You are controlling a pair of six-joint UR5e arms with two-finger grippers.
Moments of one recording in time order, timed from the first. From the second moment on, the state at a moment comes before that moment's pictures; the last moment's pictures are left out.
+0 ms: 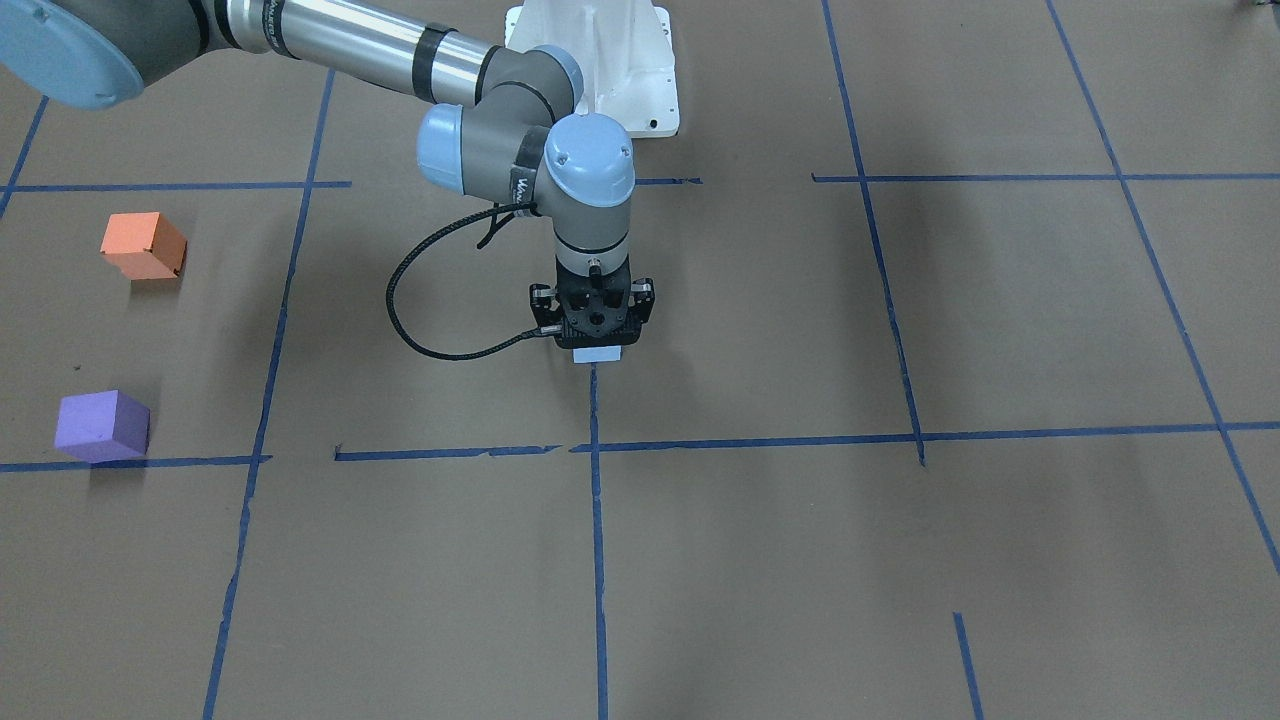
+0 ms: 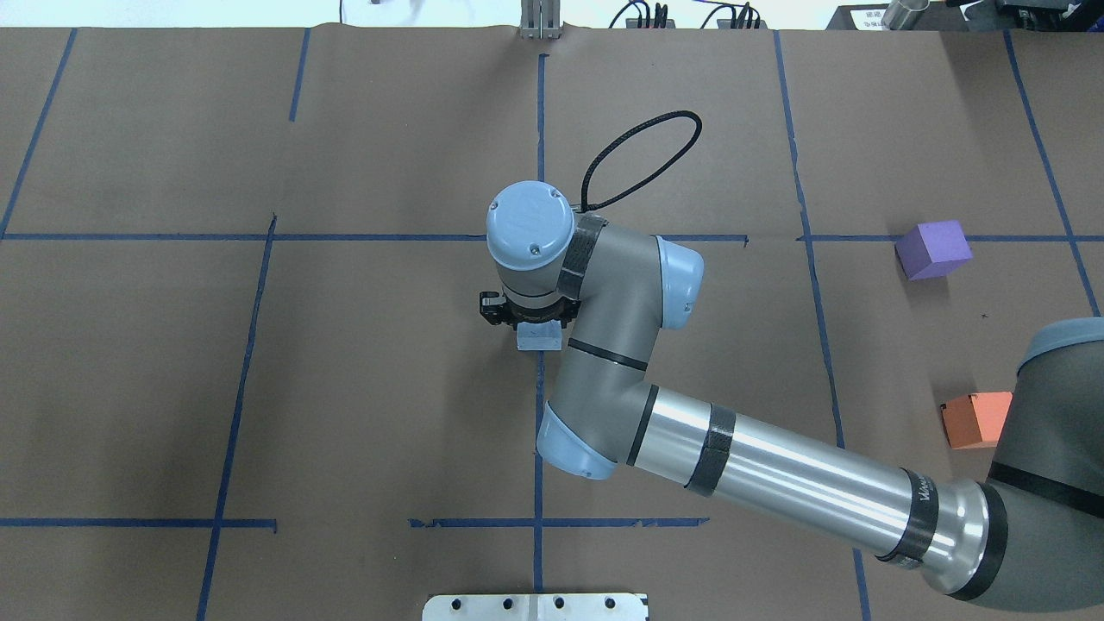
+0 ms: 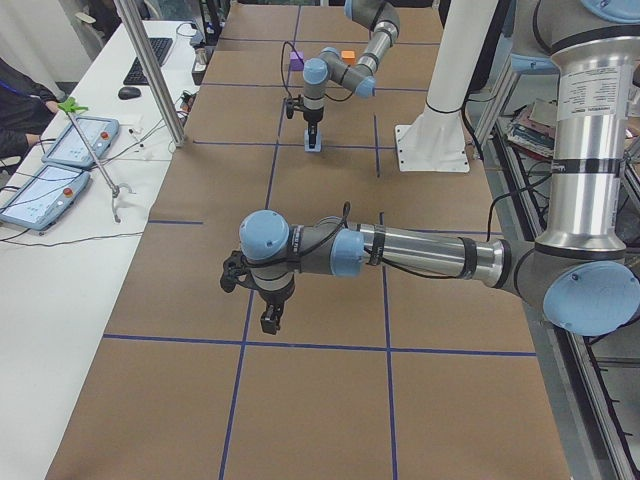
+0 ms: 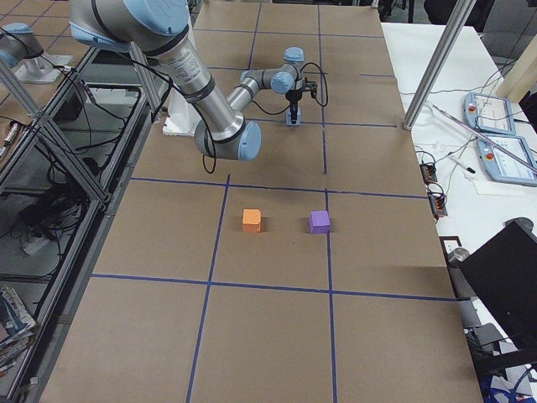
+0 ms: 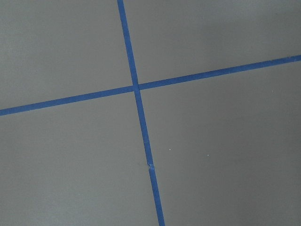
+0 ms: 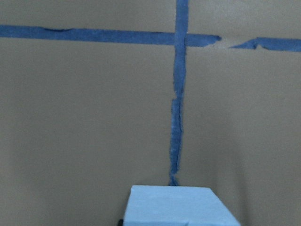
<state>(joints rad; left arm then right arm) -1.55 -1.54 -1.72 -1.51 -2.39 0.13 0.48 -0.67 1.32 -1.50 1.83 1.18</state>
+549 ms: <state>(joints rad) -1.55 -1.54 -1.73 -1.51 -2.39 0.13 0.61 -0.78 1.41 -1.50 1.91 1.16</state>
